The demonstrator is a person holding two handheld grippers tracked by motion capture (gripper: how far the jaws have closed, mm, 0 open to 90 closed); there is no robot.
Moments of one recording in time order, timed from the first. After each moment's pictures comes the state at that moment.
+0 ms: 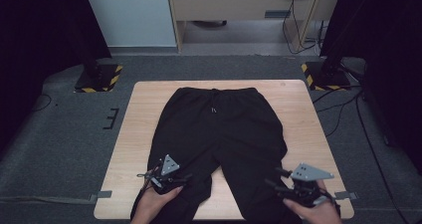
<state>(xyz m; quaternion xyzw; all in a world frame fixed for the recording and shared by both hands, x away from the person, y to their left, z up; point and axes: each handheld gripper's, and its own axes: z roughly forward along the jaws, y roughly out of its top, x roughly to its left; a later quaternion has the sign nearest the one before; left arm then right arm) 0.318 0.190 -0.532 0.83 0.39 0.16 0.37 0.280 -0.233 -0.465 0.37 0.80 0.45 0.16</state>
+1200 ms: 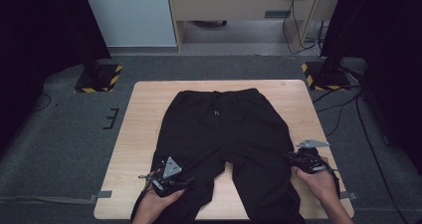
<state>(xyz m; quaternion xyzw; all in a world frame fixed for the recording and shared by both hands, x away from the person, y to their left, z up) 0.310 0.185 -0.527 0.84 0.37 0.15 0.37 0.375 -0.279 -0.518 0.49 0.78 0.35 0.16</state>
